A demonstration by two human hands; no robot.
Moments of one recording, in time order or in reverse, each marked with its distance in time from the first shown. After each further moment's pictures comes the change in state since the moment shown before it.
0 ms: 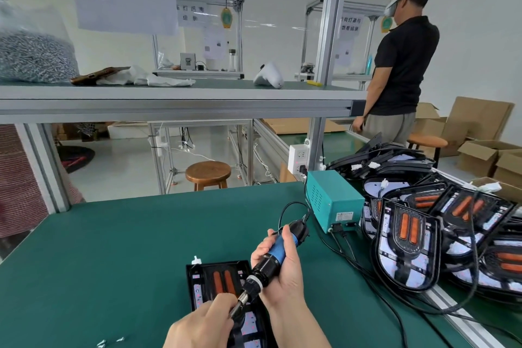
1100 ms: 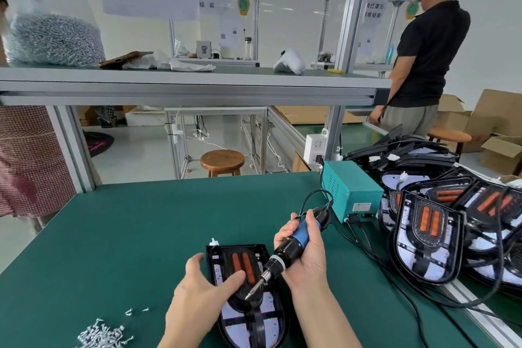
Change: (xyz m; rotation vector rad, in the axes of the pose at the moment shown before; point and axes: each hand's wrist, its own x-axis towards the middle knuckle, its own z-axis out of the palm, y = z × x) left_hand -0.001 -0.058 0.037 -0.490 -0.201 -0.988; right_hand -0.003 -0.008 0.009 -0.030 0.015 -0.051
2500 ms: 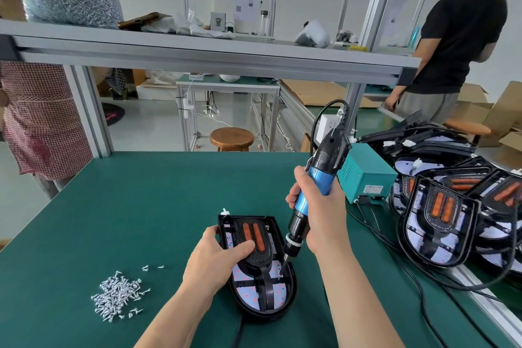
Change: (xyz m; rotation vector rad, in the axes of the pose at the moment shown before) left_hand 0.002 -0.001 0.003 -0.194 -0.110 -0.068; right_hand -0.039 -0.005 0.042 -1.012 -0.203 -0.553
